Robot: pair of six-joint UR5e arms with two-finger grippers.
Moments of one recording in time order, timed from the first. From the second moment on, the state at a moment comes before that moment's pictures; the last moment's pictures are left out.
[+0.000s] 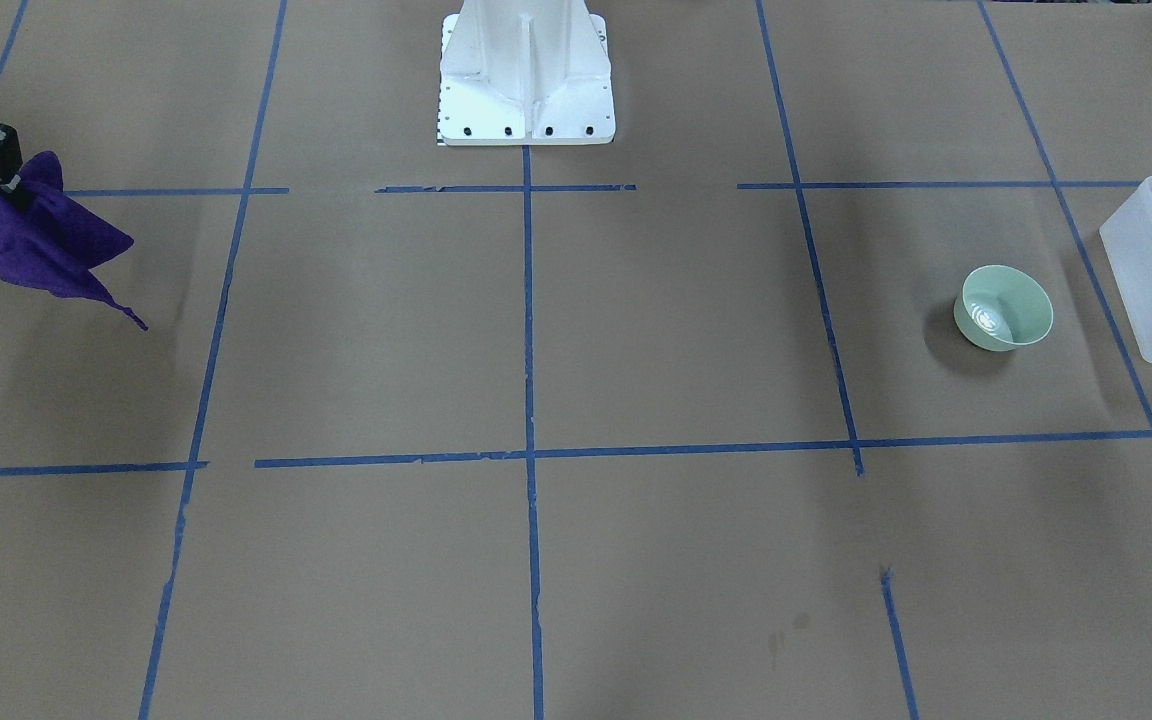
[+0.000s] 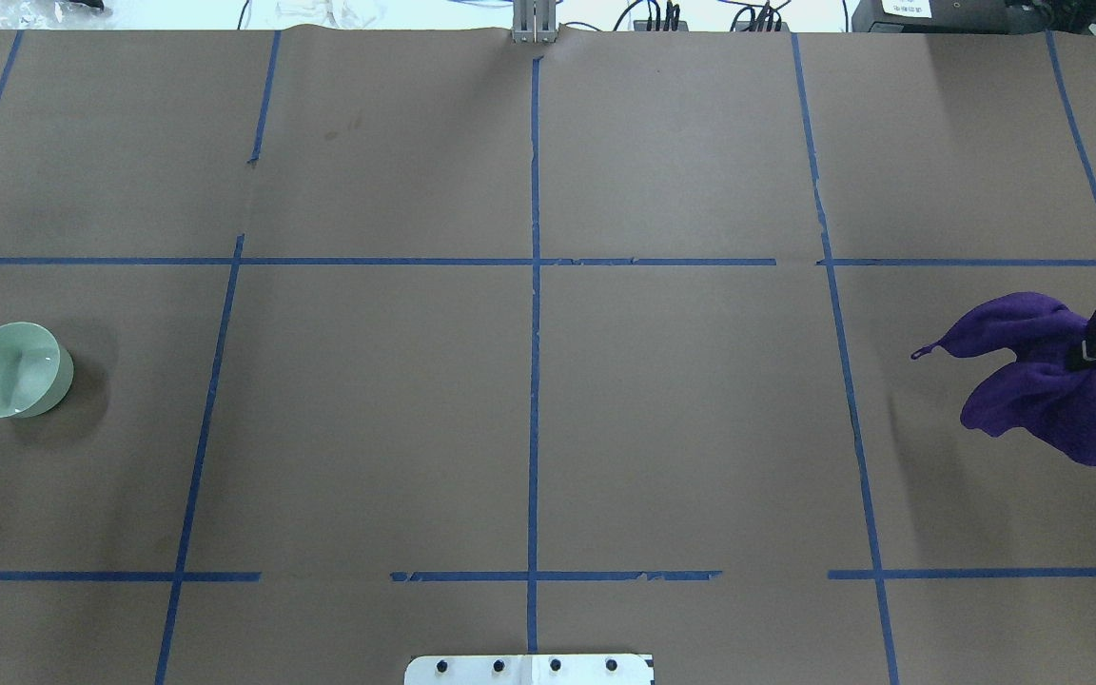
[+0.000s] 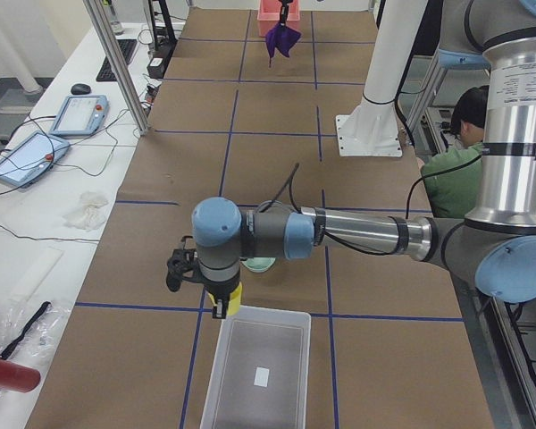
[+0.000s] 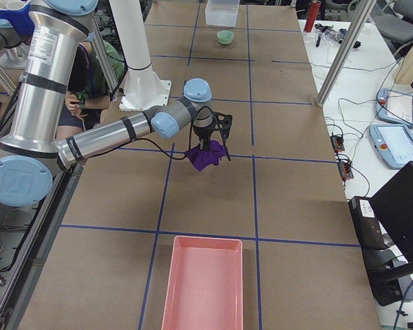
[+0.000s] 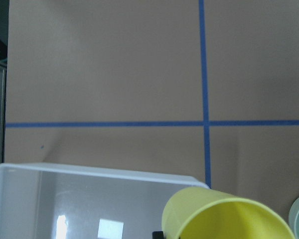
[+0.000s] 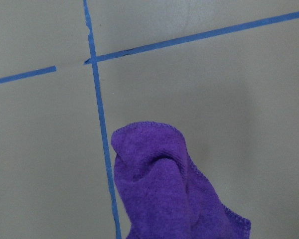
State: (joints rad) left arm -1.69 -1.50 -1.65 -1.53 -2.30 0.06; right arm 1.10 -1.83 2.20 -1.29 2.30 0.96
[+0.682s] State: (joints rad) left arm -1.69 -1.36 -1.43 -2.01 -2.39 -0.18; right arm 1.29 -1.82 2.21 -1.36 2.40 0.76
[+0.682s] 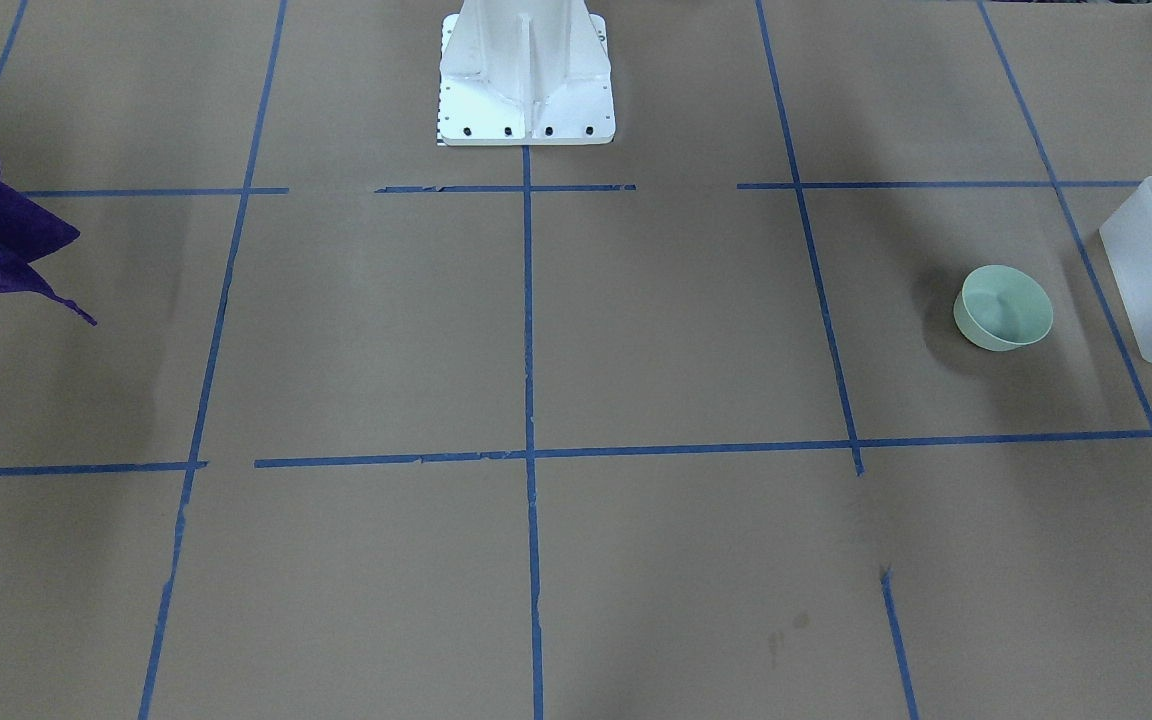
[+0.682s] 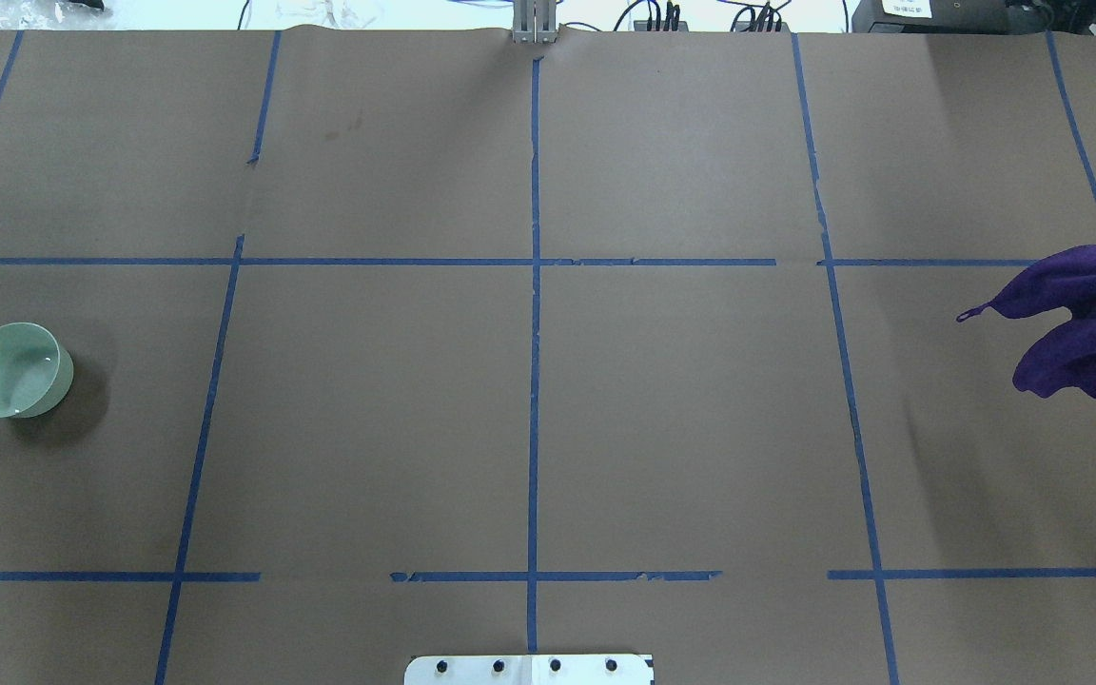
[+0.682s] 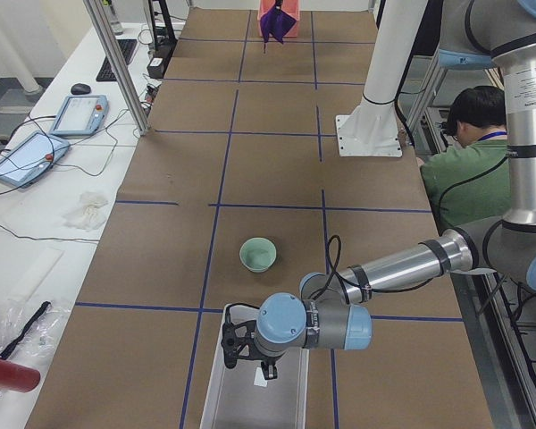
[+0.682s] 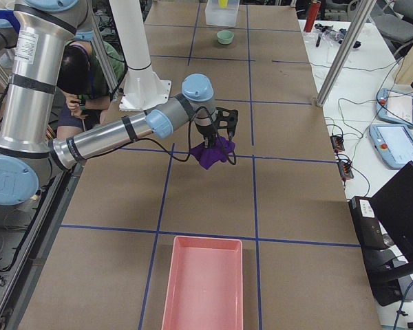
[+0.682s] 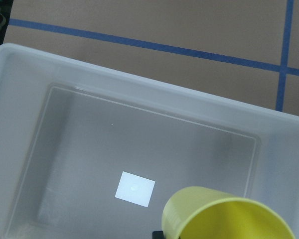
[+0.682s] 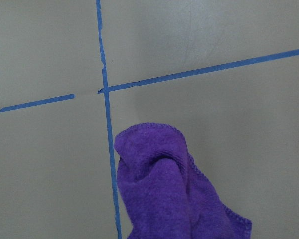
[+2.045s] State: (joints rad) left arm -1.49 -1.36 -1.39 -2.15 -2.40 -0.33; right arm 1.50 -1.82 2.26 -1.65 2.40 0.36
